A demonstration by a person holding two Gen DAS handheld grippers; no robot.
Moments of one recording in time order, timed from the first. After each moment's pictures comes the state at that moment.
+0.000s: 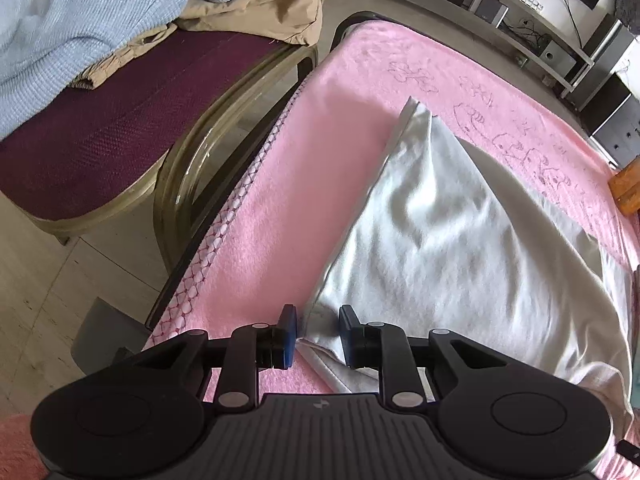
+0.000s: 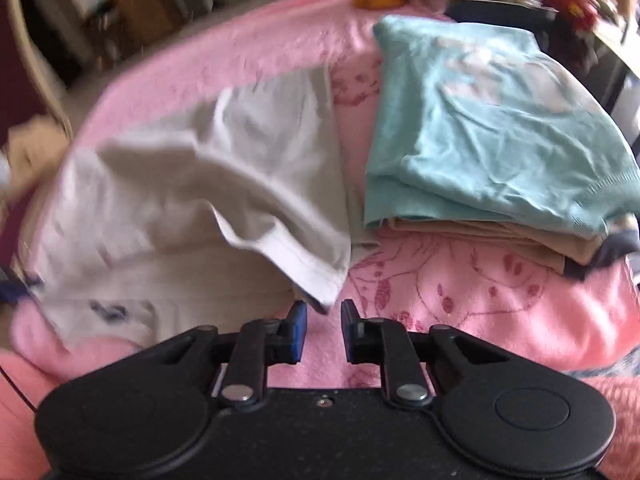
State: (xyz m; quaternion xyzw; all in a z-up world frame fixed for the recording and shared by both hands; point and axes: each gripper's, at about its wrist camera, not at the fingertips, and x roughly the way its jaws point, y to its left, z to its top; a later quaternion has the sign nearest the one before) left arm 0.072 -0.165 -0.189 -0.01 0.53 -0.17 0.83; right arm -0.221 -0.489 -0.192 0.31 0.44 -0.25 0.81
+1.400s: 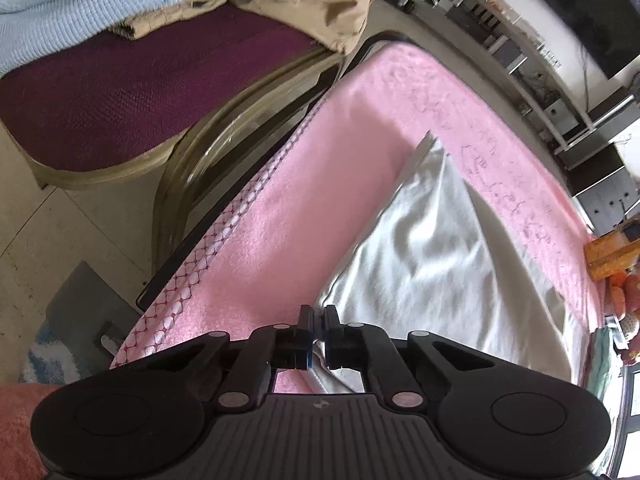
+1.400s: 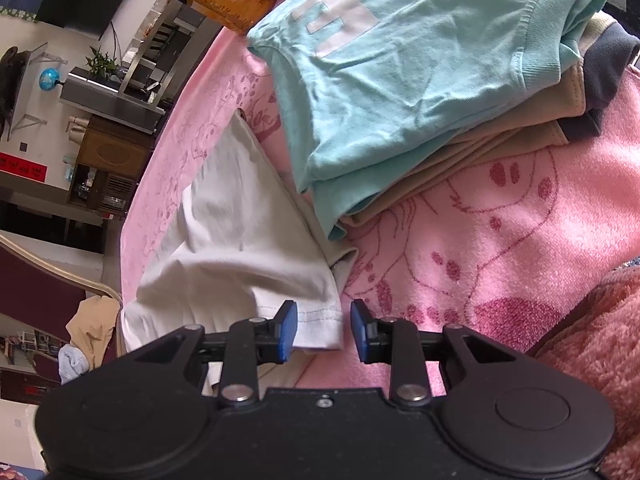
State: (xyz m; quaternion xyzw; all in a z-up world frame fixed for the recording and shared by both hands) left arm 0.083 -0.134 -0.186 -0.13 0.54 -0.17 0.82; right arm -0.255 -0.532 -0.235 0.57 0.31 -0.26 0.72
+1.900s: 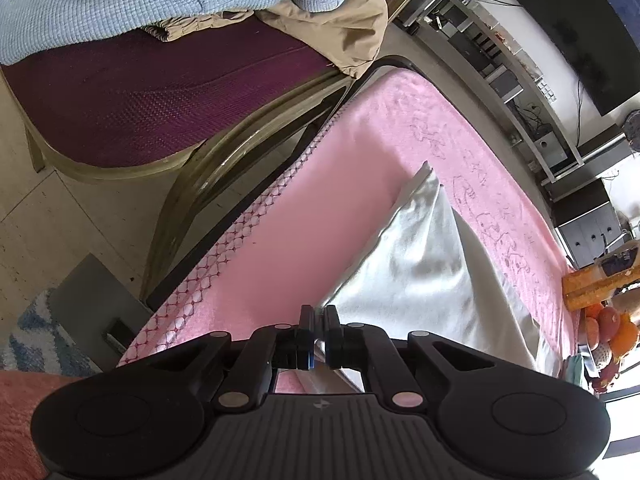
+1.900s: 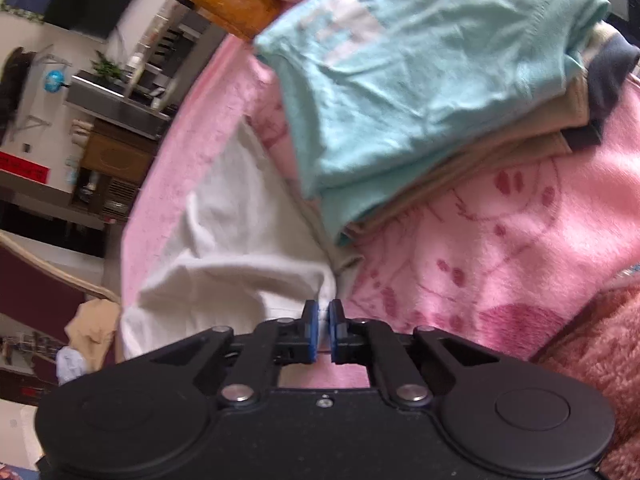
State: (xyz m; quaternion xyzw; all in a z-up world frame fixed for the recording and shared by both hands) left arm 0.087 -0.113 -0.179 -0.18 0.53 -0.16 0.81; right arm -0.255 -0.528 -0.229 0.56 0.29 -0.26 0.73
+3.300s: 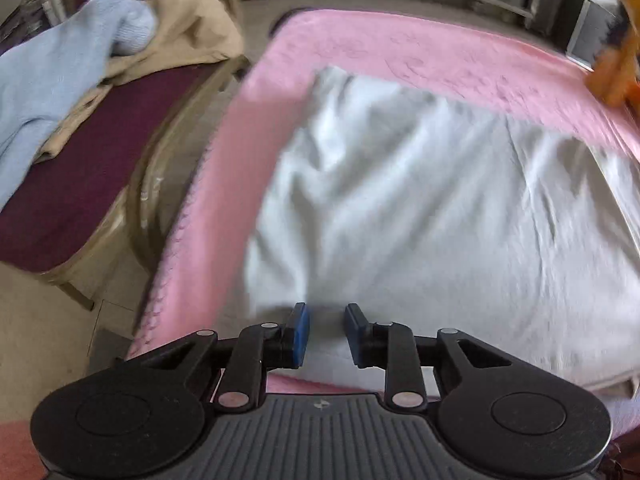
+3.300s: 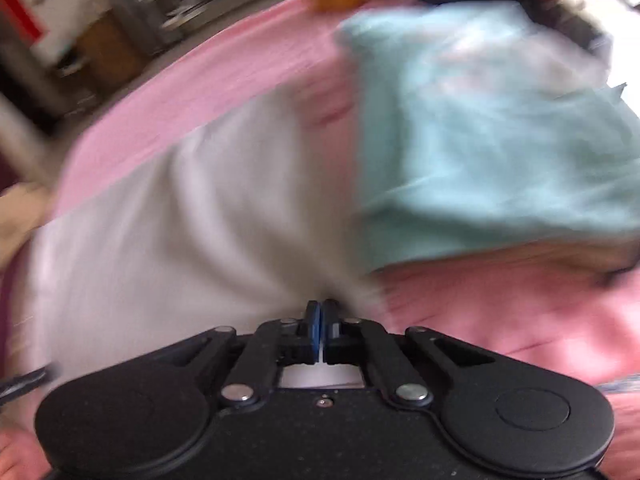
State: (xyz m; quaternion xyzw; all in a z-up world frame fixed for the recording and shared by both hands) left arm 0.050 -0.216 -0.187 0.13 0.49 -0.19 0.84; right arm -0.201 -0.514 -0.209 0.33 0.42 -0.31 0.79
